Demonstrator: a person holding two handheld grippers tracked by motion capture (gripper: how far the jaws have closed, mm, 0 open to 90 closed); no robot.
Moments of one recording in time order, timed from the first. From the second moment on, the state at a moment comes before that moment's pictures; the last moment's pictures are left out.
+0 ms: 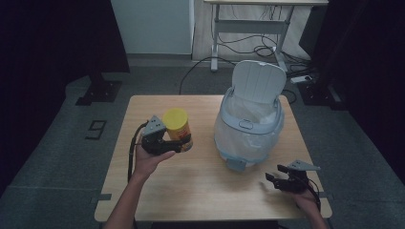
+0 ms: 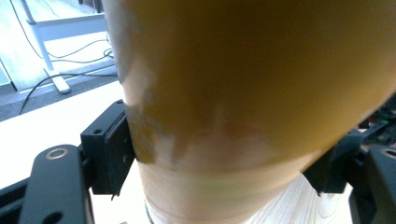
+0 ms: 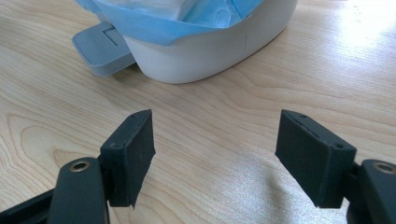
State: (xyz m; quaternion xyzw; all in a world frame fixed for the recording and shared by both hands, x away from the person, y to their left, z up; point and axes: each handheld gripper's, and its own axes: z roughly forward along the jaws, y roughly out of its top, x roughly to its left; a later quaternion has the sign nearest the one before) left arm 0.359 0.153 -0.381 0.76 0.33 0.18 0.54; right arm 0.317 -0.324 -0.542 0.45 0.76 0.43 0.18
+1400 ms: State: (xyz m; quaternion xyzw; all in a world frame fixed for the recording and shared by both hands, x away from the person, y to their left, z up) left arm 0.358 0.121 -0.311 0.75 0.27 0.18 0.57; right arm 0.318 -0.322 -0.545 0.44 0.77 0.42 0.18
